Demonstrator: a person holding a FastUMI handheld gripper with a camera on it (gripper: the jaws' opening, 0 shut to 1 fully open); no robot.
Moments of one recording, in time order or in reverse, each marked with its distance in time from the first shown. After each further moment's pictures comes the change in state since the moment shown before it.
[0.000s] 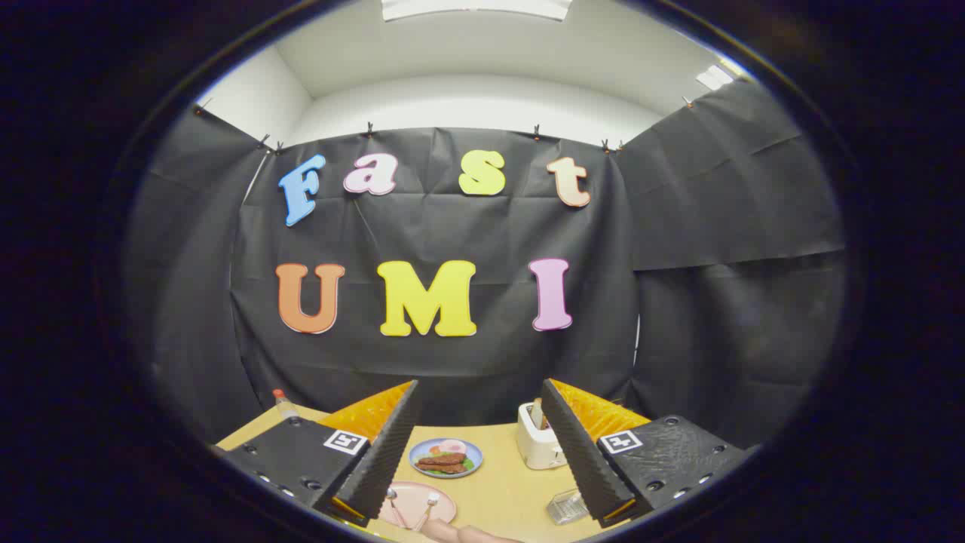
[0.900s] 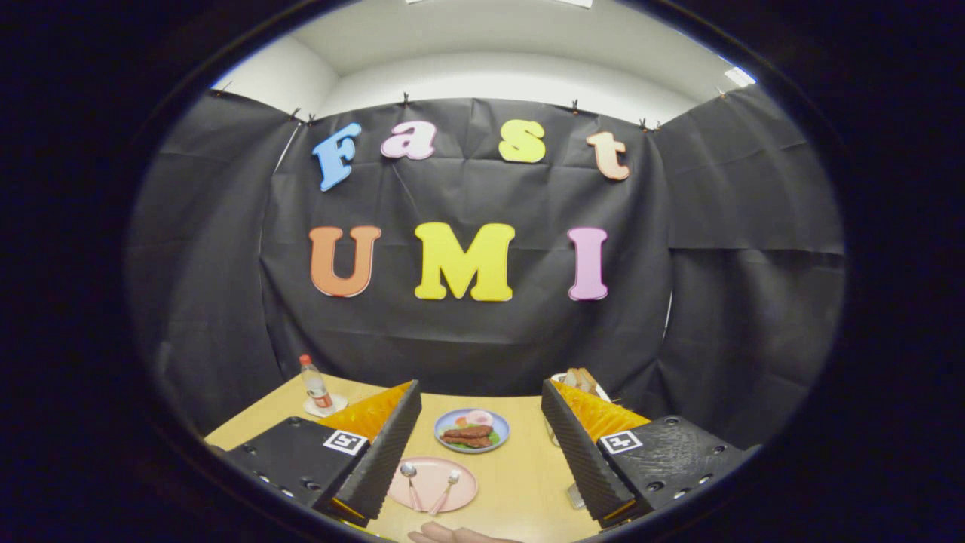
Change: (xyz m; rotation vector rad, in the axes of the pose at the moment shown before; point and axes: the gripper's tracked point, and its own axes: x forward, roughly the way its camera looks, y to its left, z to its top) arm 0.001 0.044 -0.077 -0.054 0.182 0.097
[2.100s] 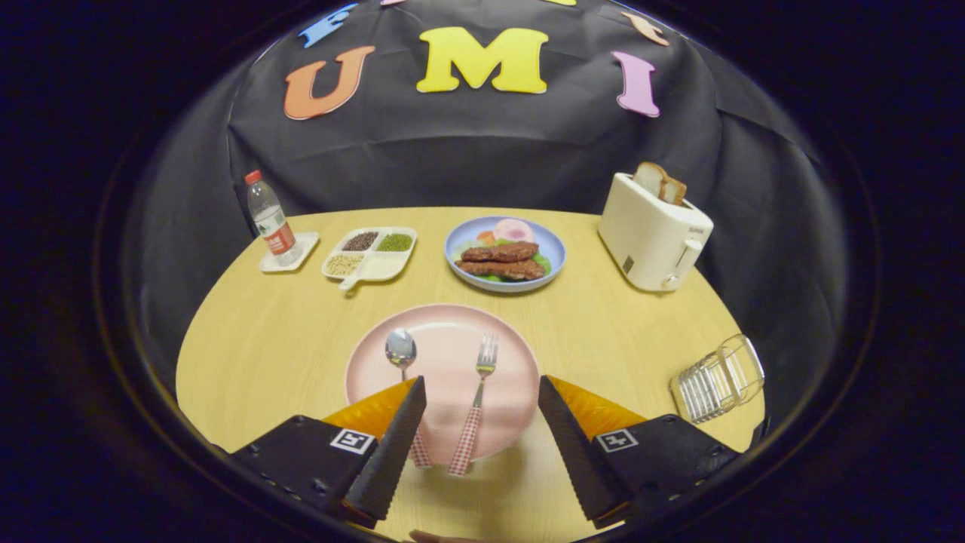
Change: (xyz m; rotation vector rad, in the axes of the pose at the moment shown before) arm 0.131 0.056 -0.304 -0.011 0.642 -0.025
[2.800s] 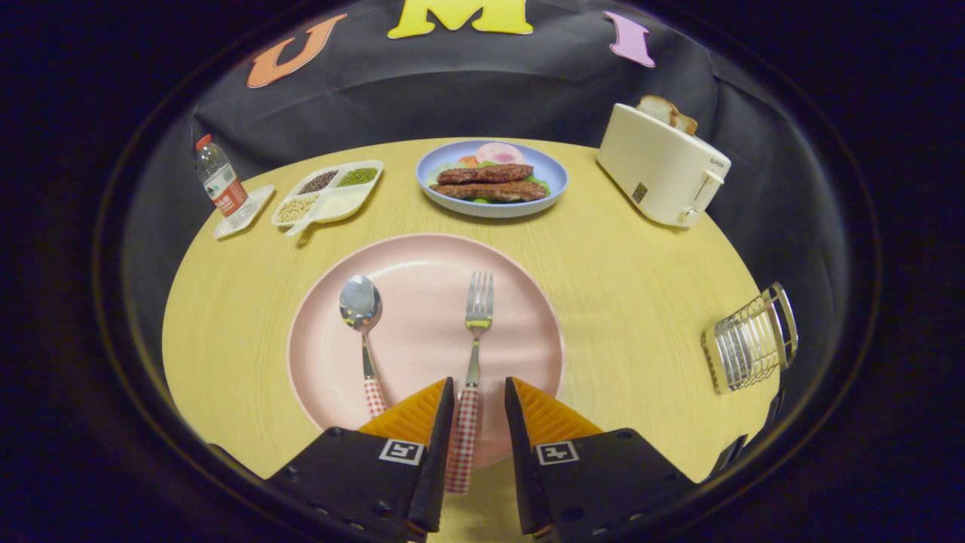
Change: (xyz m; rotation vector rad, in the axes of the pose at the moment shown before) arm 0.051 -0.005 -0.052 0.060 0.231 -0.078
